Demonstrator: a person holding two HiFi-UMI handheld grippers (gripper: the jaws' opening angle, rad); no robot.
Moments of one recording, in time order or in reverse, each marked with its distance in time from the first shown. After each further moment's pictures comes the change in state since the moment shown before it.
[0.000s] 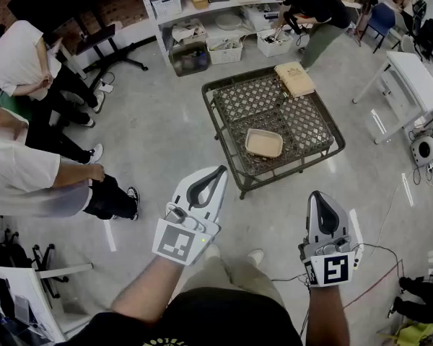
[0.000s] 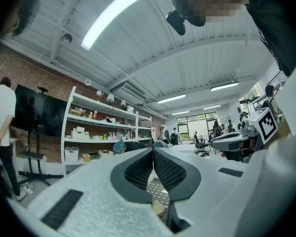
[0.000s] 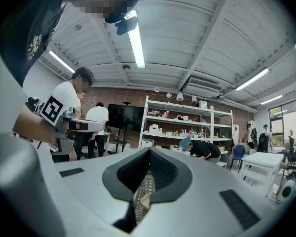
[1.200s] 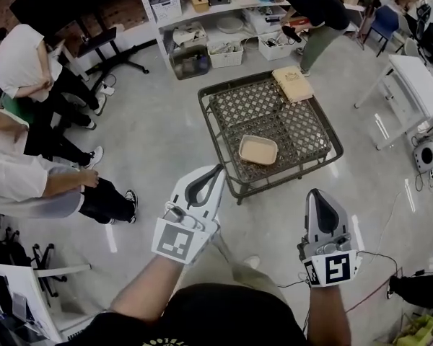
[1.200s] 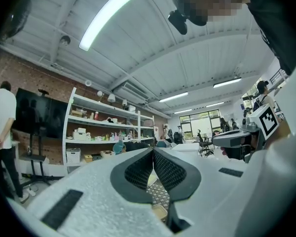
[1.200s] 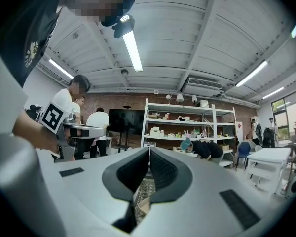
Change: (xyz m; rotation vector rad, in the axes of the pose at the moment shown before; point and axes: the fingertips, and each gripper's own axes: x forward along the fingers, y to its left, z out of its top) left arm 0.044 -0.008 -0.002 0.027 -0.004 0.053; right arm 0.021 -0.043 -0.002 0.048 -0.043 0.054
